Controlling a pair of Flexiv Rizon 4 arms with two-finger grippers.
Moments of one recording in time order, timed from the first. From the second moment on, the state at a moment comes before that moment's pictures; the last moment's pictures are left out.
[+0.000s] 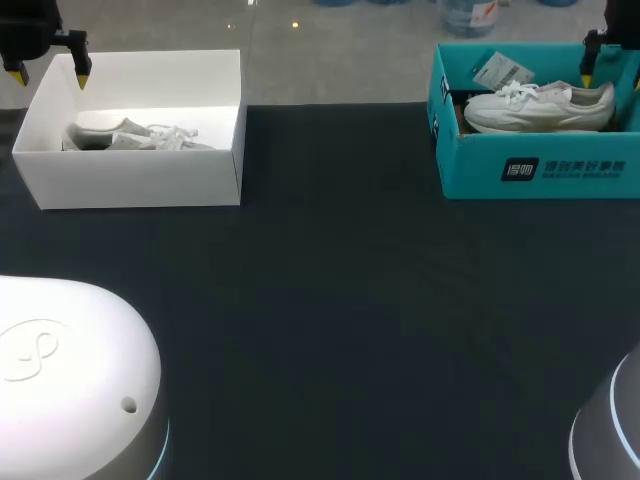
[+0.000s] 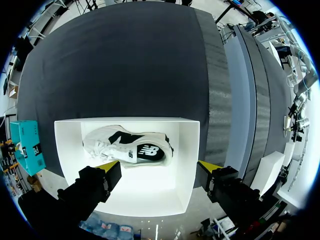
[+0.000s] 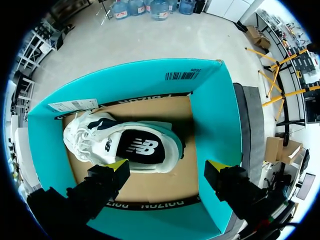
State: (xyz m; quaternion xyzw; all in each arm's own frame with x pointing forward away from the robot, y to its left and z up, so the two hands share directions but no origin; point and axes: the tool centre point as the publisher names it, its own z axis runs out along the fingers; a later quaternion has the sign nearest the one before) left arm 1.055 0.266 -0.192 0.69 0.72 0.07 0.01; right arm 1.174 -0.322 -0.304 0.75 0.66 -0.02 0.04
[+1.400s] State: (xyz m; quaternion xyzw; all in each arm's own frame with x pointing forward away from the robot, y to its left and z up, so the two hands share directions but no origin) left arm 1.055 0.266 -0.192 0.69 0.72 0.07 0.01; right arm 1.185 -0.330 -0.338 0.76 0.65 -0.01 0.03
